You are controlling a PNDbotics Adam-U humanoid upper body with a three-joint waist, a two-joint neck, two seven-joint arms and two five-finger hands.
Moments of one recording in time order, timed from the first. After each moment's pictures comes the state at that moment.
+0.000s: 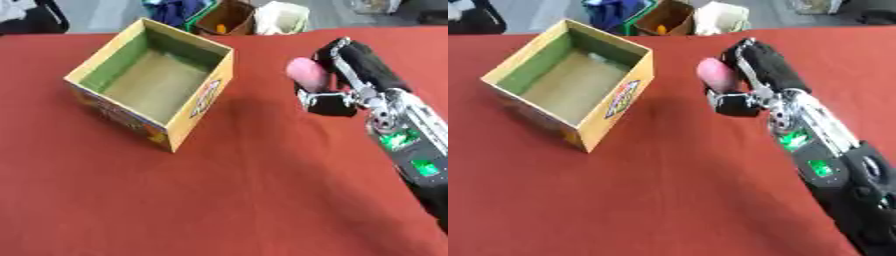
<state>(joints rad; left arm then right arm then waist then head) -0.16 0.02 0.25 -1.96 -0.04 -0.16 0.80 -0.56 -0.64 0.20 -1.86 0.70 0.40 0.17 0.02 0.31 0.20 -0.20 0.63</state>
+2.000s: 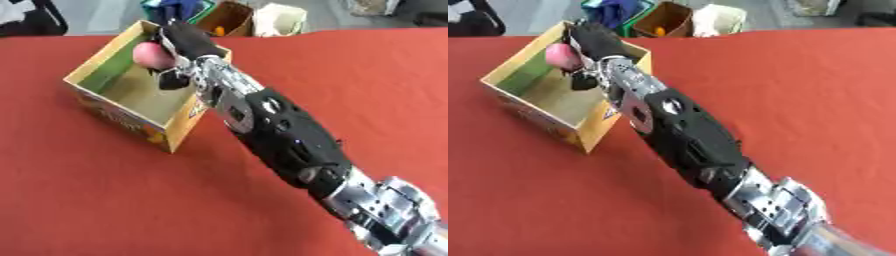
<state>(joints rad) -0.16 0.02 0.22 -1.95 -0.01 -0.17 0.76 -1.11 -0.16 0.40 -1.03 0.91 0.25 0.07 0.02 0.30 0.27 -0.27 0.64</state>
